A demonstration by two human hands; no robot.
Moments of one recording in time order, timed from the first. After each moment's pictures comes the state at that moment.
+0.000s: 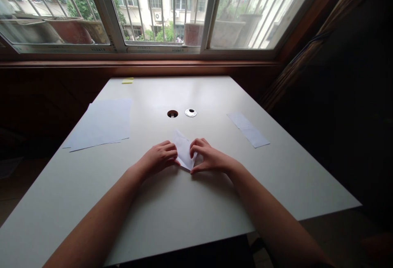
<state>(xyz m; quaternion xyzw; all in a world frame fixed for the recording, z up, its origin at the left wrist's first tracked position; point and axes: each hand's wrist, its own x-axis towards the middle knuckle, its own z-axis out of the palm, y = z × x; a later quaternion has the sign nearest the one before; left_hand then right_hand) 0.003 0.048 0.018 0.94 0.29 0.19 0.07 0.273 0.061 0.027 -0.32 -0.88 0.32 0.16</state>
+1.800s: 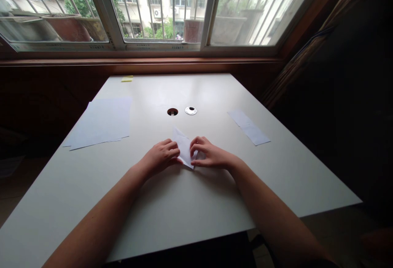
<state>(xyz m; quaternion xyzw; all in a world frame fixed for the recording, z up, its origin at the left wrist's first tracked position) 0.008 0.046 0.014 0.94 0.30 0.17 0.01 0.276 0.061 0.032 -0.31 -0.88 0.34 0.15</state>
